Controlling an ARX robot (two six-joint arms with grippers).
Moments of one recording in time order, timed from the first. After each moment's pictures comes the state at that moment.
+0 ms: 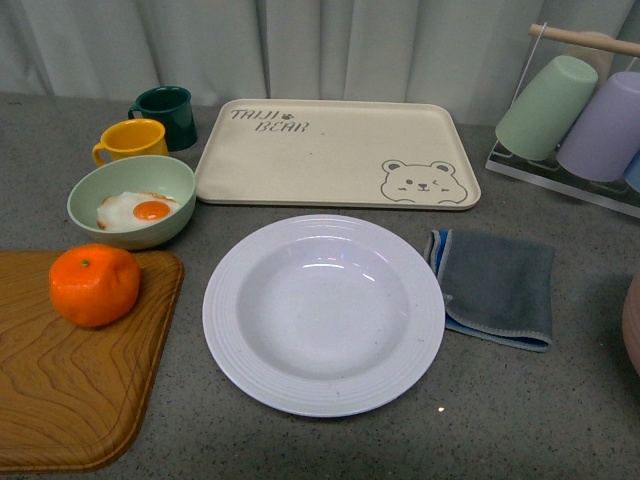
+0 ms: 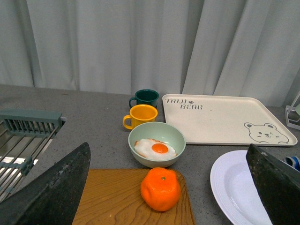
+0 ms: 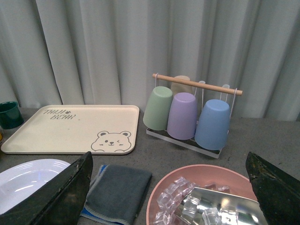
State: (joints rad) left arm 0.00 0.00 0.02 0.00 0.00 0.00; right arm 0.00 0.00 0.00 0.00 0.00 0.00
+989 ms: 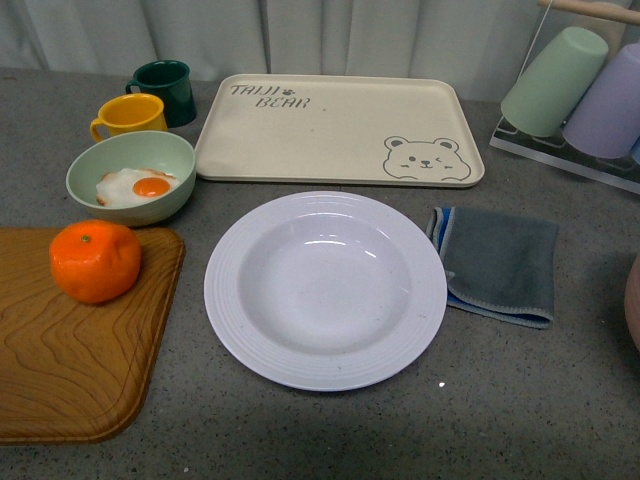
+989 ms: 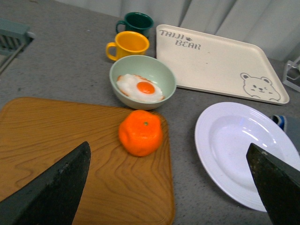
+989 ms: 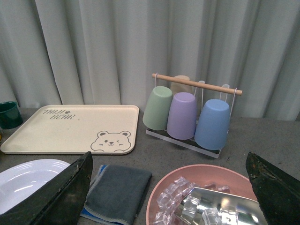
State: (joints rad) left arm -0.07 0.52 0.13 0.08 -0.01 -0.18; right arm 0.00 0.00 0.00 0.00 0.00 0.00
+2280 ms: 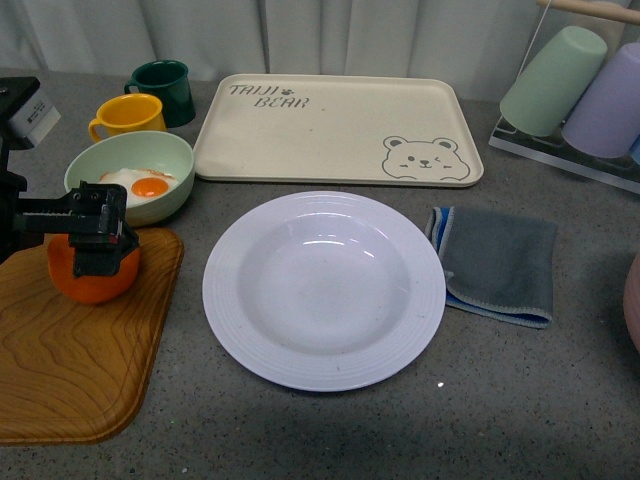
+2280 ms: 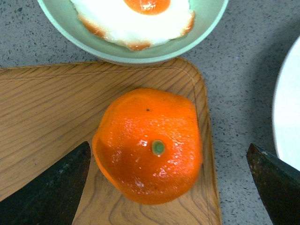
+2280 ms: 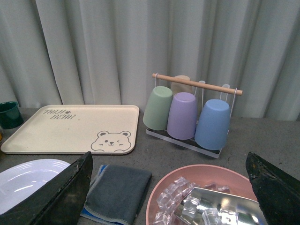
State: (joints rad) left arm -0.05 1.80 0.69 0.26 0.07 0.00; right arm 0.00 0.00 0.00 0.00 0.00 0.00
